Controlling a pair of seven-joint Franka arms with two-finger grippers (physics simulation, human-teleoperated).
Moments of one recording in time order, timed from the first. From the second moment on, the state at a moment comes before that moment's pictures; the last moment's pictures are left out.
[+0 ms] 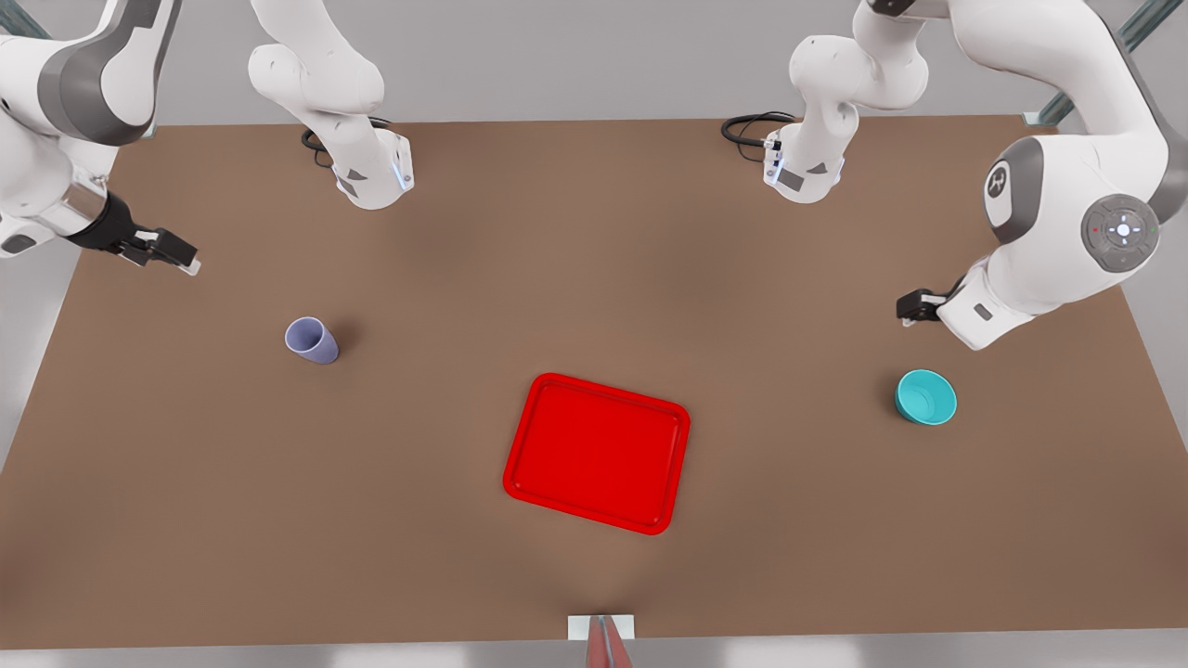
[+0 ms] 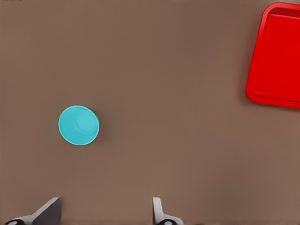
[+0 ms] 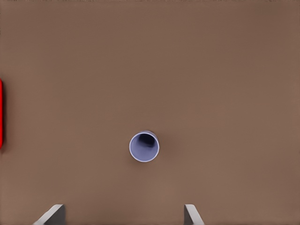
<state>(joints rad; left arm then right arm) -0.30 0.16 0.26 -1.50 0.00 1.50 0.09 -0.22 -0.19 0.02 -1.83 0.06 1.58 0.02</state>
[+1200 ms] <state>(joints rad) 0.17 0.68 0.26 -1.74 -0.43 2.10 0.51 -0.23 -0.17 0.02 -1.83 0.07 1.59 0.02</state>
